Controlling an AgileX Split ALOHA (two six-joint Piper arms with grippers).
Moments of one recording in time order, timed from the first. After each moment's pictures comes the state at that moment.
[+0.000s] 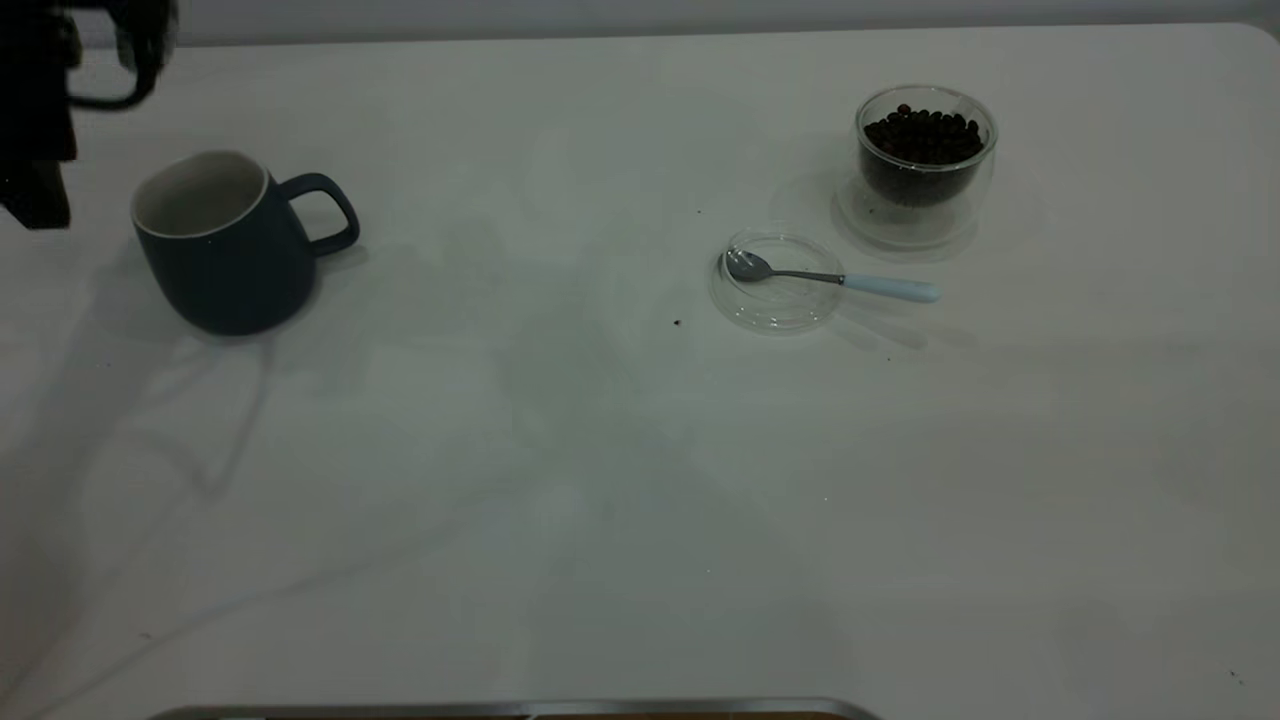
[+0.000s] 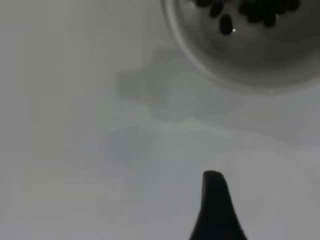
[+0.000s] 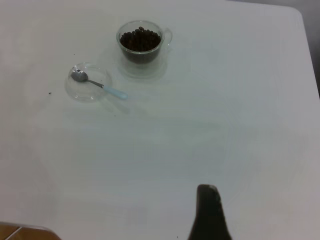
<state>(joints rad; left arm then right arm) -0.04 2.16 -1.37 0.24 0.63 1.13 0.04 -0.01 -0.48 0.07 1.12 -0.07</state>
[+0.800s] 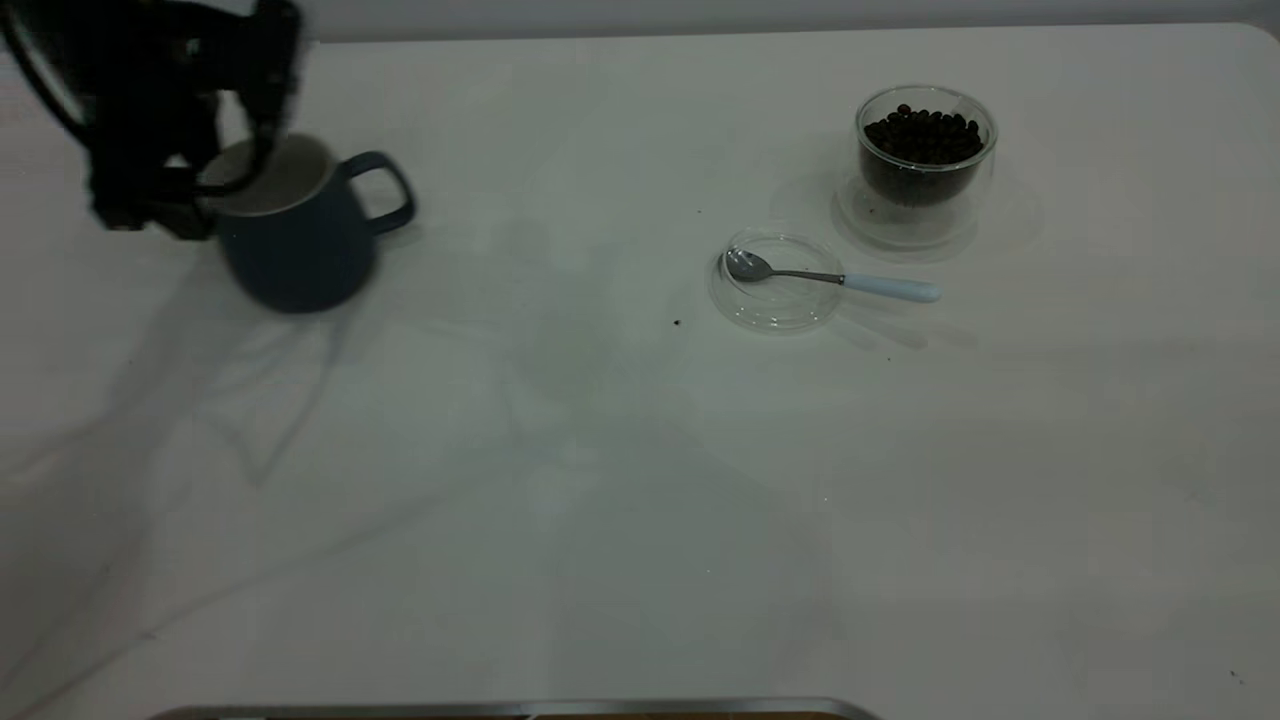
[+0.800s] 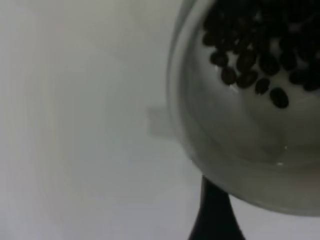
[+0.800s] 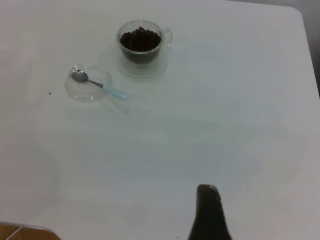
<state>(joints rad) -0.14 2.27 -1.37 0.26 0.34 1.21 0.04 -0.01 -0.48 0.07 1.12 -0.07</state>
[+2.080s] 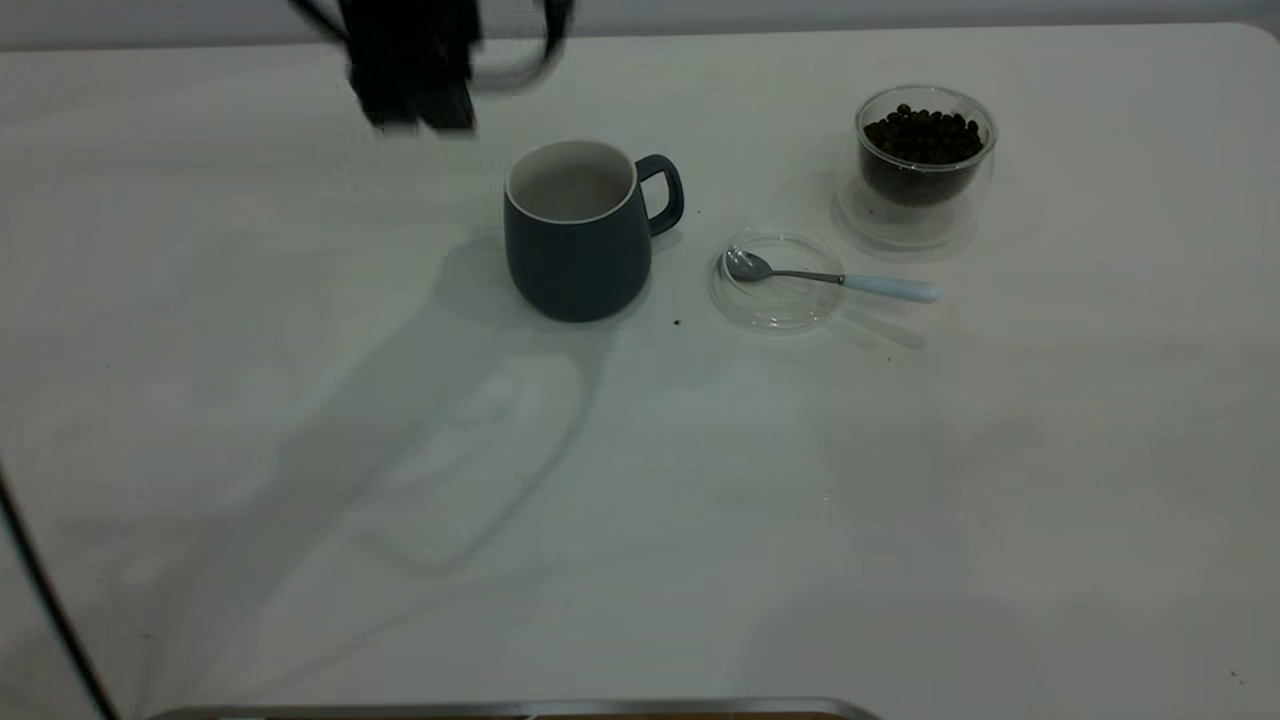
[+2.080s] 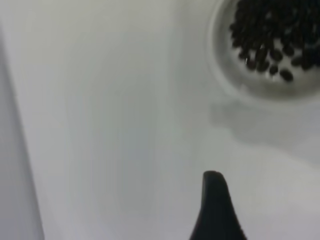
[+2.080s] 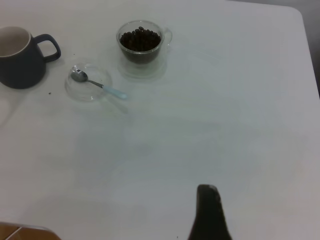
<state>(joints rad) -0.50 2.02 -1.37 0.22 0.46 0.87 0.04 -0.01 -0.48 0.07 1.12 -0.07</state>
